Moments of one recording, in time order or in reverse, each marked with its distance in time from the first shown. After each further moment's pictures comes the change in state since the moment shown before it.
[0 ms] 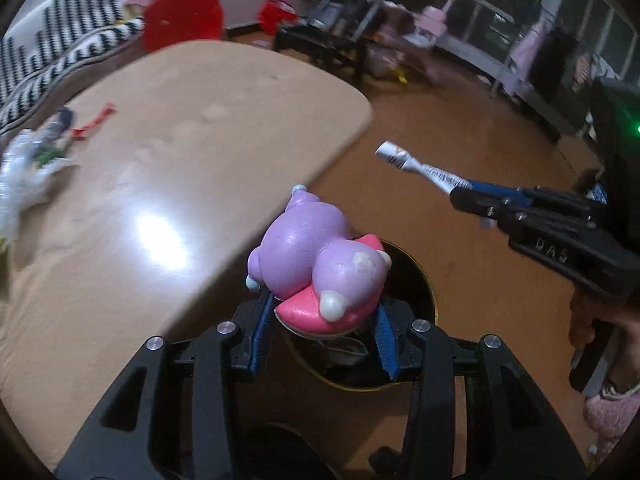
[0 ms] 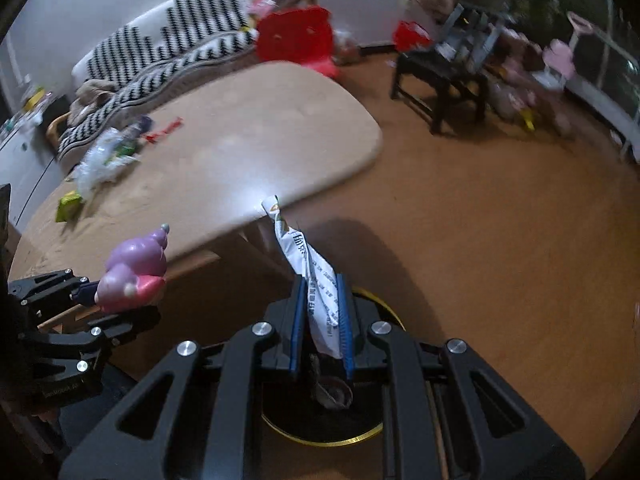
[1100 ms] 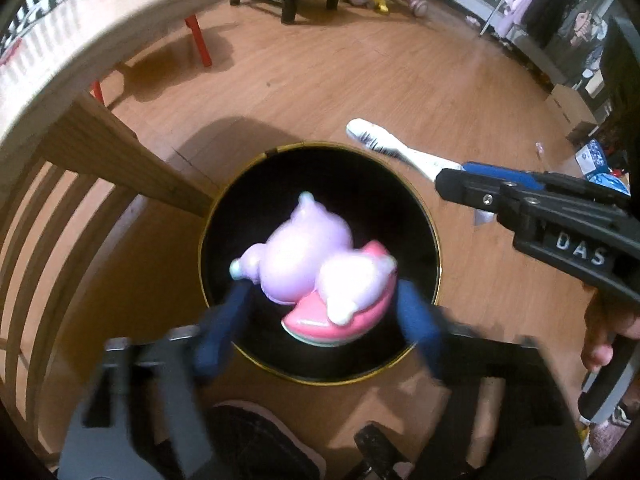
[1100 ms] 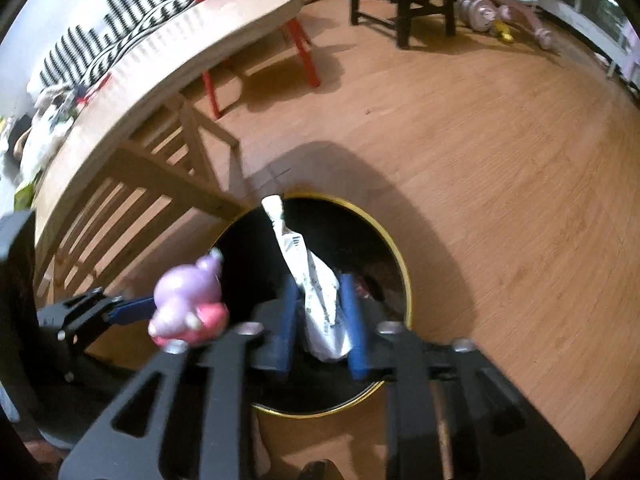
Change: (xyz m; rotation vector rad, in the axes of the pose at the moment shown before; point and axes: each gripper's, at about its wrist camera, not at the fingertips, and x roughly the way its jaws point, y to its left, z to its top) left arm 0.124 -0.032 -0.039 0.033 0.202 -0.051; right arm 0.070 -0.049 -0.061 0.173 0.178 -0.031
